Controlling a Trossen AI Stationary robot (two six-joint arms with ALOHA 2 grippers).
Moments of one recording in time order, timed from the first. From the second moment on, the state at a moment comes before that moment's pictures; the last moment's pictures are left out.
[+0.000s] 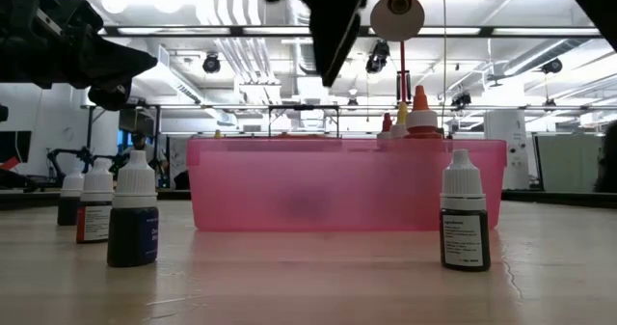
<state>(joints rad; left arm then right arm) 0.03 0.03 0.01 0.03 -0.04 -0.18 0.19 2.27 2.32 -1.52 0.16 0.31</state>
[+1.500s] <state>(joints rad) 0.03 0.03 0.01 0.03 -0.04 -0.18 0.60 2.25 2.05 -1.21 0.09 0.39</state>
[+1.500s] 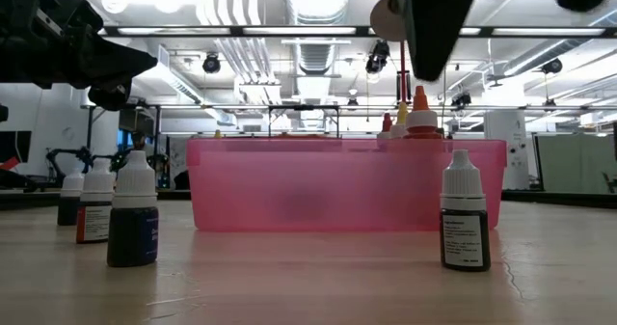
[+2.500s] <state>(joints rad) 0.03 0.03 0.01 0.03 -0.04 -0.18 0.55 2.25 1.82 -1.01 0.07 0.35</state>
